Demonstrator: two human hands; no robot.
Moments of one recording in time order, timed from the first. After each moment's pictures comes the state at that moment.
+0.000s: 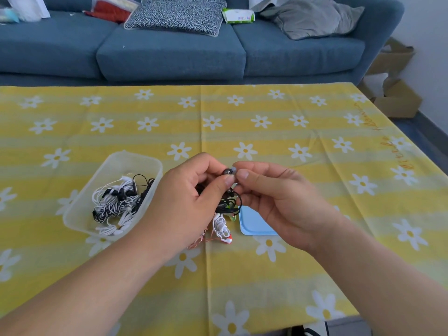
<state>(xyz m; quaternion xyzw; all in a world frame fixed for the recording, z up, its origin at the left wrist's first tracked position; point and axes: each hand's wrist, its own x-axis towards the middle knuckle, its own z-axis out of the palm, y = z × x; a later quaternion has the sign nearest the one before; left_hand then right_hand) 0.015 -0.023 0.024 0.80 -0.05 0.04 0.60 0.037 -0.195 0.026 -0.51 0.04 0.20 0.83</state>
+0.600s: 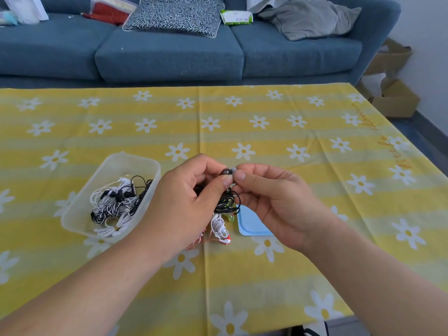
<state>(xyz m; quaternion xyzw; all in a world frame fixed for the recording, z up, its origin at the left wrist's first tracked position) 0.015 -0.026 0.023 0.78 -0.05 0.03 0.62 0.036 -0.194 0.022 -0.51 0.06 0.20 0.84</state>
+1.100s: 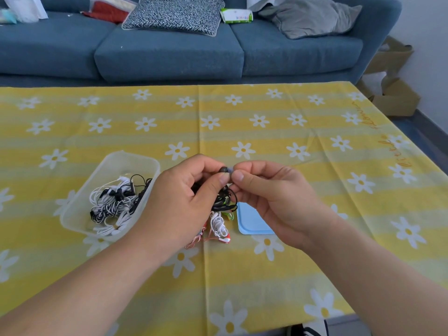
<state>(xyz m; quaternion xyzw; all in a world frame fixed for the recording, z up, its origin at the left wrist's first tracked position) 0.015 -0.023 0.019 0.79 -0.05 0.06 0.60 0.035 -0.193 0.022 -0.53 0.02 0.17 0.83</state>
